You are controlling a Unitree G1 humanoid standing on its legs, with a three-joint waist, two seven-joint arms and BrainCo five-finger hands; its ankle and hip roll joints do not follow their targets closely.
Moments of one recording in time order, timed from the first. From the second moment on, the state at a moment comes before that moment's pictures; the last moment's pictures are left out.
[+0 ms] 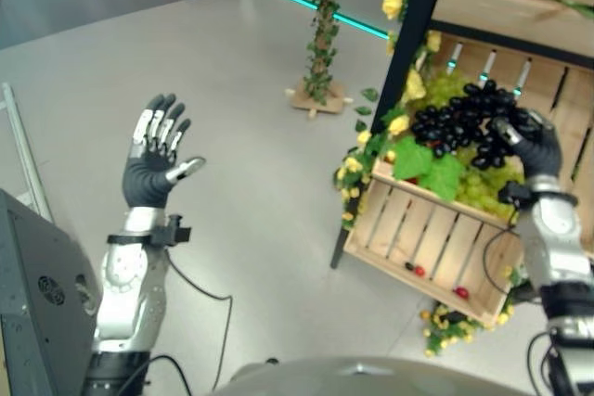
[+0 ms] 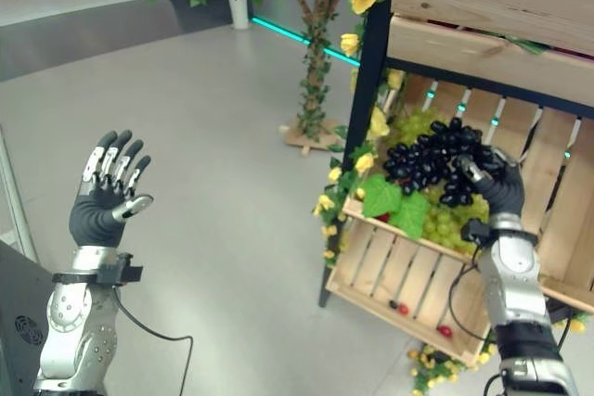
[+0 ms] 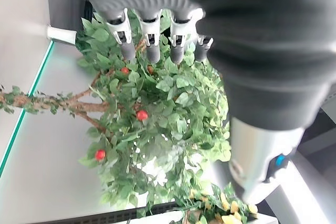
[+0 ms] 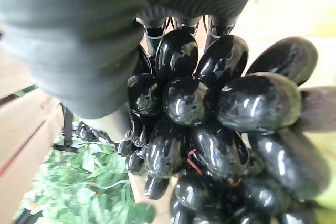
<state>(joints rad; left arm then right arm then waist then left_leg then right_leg) 0.12 0.41 0.09 -0.25 -0.57 -0.31 -0.08 -0.31 -0.69 -0.10 0.49 0.51 -0.28 -0.10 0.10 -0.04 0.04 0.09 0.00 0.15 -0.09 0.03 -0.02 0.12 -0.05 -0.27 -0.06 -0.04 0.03</state>
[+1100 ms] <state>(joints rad) 0.12 0.45 0.07 -0.25 -0.57 -0.30 -0.05 -0.81 -0.86 0.13 1.01 0.54 -0.21 -0.16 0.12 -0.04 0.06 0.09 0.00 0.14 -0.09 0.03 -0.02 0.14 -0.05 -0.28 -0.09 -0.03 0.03</state>
